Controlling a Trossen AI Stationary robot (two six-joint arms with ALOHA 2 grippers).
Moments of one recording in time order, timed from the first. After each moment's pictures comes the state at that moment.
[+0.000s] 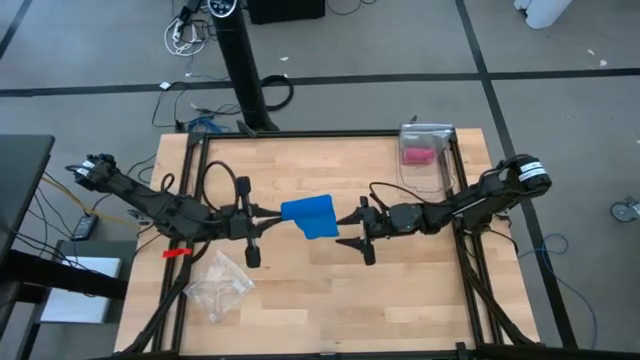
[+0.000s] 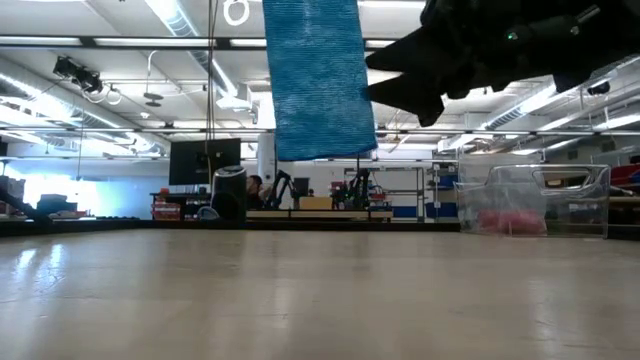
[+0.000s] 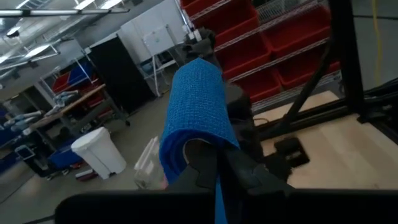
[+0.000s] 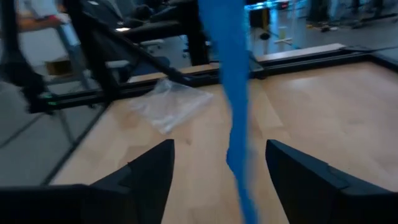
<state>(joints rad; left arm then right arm) -0.48 1.09 1.02 0.04 -0.66 0.39 0.20 1.49 0.54 0.80 0.18 0.20</state>
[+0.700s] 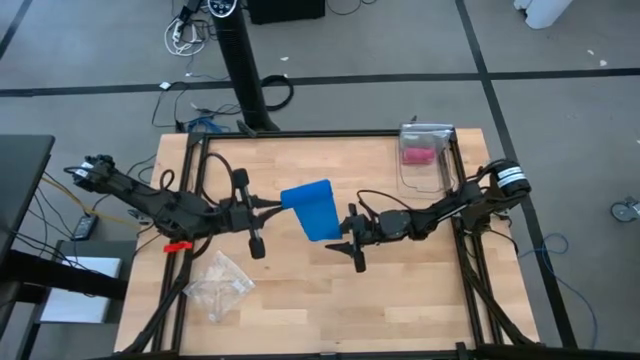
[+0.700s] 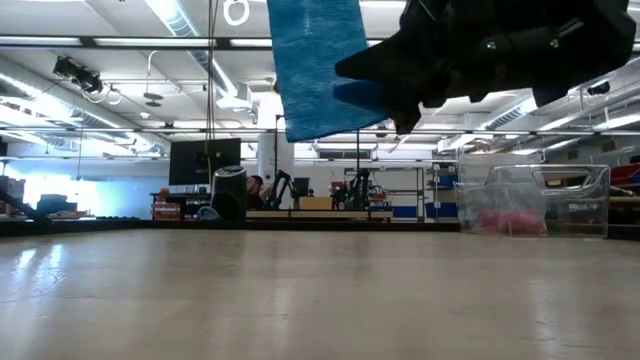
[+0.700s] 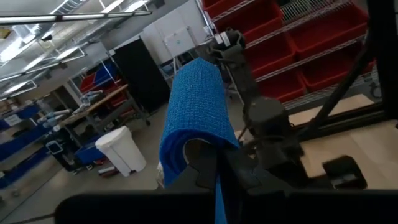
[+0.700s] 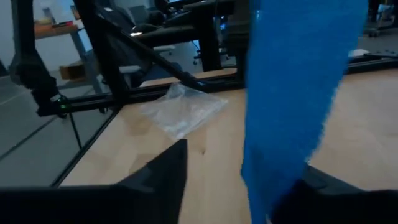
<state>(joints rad) -0.44 1.09 1.02 0.10 -0.71 0.44 0.23 1.67 0.61 0.96 0.14 0.19</state>
